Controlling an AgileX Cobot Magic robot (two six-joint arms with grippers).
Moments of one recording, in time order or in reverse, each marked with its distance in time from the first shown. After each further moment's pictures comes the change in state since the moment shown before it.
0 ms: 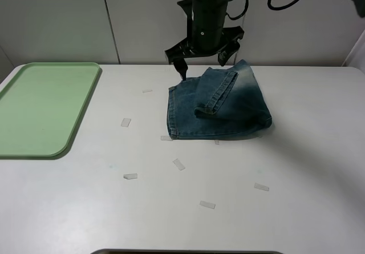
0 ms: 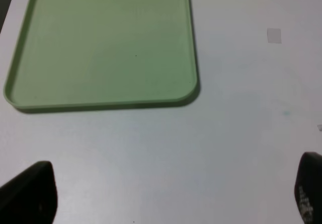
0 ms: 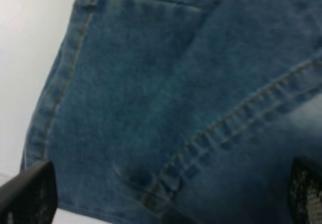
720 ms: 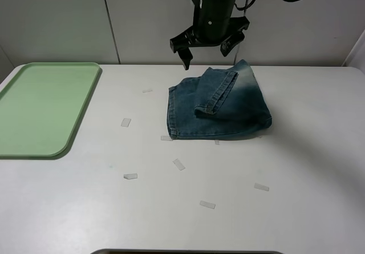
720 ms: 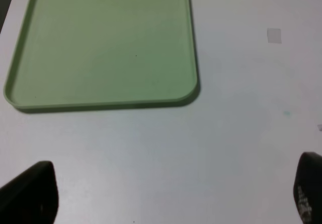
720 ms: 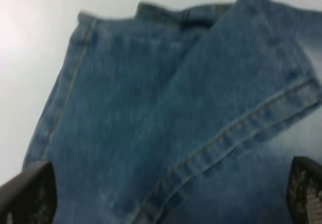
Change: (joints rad) left arm 0.000 0.000 0.000 0.000 0.000 0.000; right arm -0.058 -0.021 0.000 0.041 -0.080 -0.050
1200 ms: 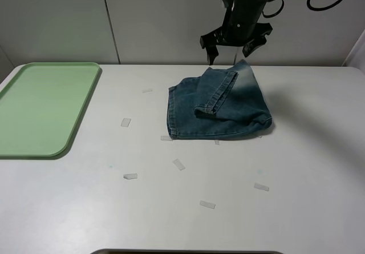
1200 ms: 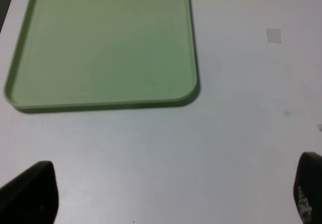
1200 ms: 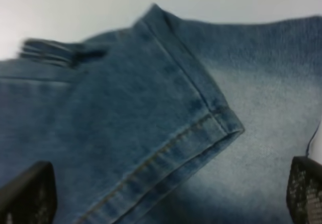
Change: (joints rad) left arm 0.000 0.000 0.000 0.000 0.000 0.000; right arm -0.175 0.077 0.000 0.067 -0.094 -0.090
